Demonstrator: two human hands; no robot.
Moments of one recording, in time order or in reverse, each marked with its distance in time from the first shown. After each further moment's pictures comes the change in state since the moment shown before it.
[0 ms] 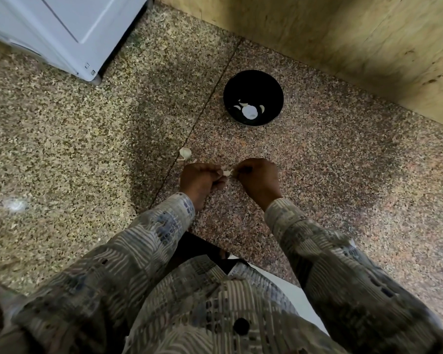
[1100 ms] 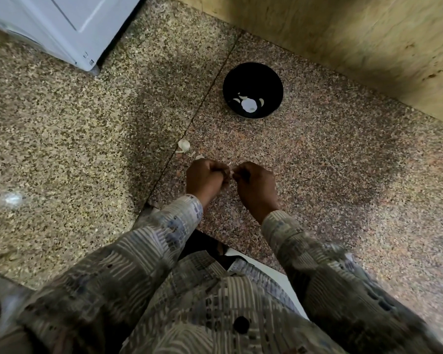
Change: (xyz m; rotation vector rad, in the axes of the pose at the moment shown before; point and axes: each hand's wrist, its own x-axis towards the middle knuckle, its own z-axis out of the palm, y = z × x) left_hand -0.021 -0.014 0.013 0.356 0.076 0.194; right_hand -0.036 0.017 0.016 0.047 0.103 -0.070
